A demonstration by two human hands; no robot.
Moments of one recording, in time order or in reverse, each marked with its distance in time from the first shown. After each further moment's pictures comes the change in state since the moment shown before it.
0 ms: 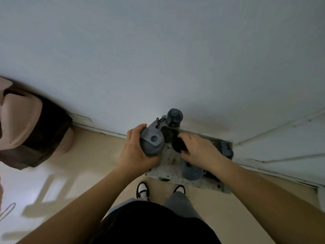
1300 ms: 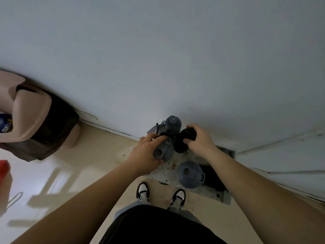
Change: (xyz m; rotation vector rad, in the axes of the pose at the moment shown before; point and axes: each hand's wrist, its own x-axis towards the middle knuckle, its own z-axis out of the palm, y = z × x) left_hand 0.034 0.002 0.028 0.409 -0.312 0.058; right_hand 0.046 0.039 0.005 0.774 0.096 0.384
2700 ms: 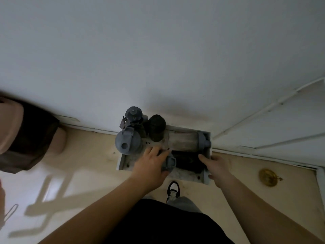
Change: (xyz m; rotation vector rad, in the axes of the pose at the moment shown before) left_hand -0.016 0.103 0.088 0.226 -0.114 0.111; right_hand -0.098 0.172 -0.038 0.477 0.194 0.718
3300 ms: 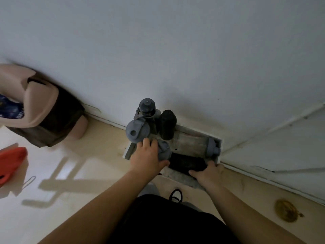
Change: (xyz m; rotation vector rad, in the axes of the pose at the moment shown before) left_hand -0.011 0.015 0.004 0.019 0.129 -0.458; right_hand 0.015 0.019 0.026 -0.594 -0.062 -0.253
